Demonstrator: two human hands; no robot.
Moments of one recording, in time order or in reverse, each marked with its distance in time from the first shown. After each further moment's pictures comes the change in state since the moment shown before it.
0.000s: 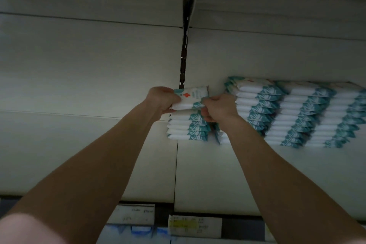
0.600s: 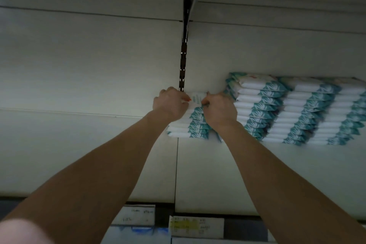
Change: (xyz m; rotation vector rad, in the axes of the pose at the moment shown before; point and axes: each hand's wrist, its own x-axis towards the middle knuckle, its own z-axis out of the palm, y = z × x) left_hand 0.022 -0.026 0.017 1.066 0.051 0.451; right_hand 0.006 0.017 0.006 -0.865 0.115 -0.363
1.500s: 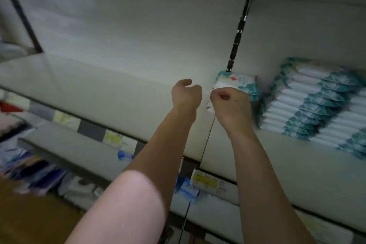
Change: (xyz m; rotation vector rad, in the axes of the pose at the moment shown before) left_hand -0.105 0.006 -0.015 -1.132 0.428 -0.707; right_hand -0.089 -0.051 -0.001 0.722 -0.066 -0.049
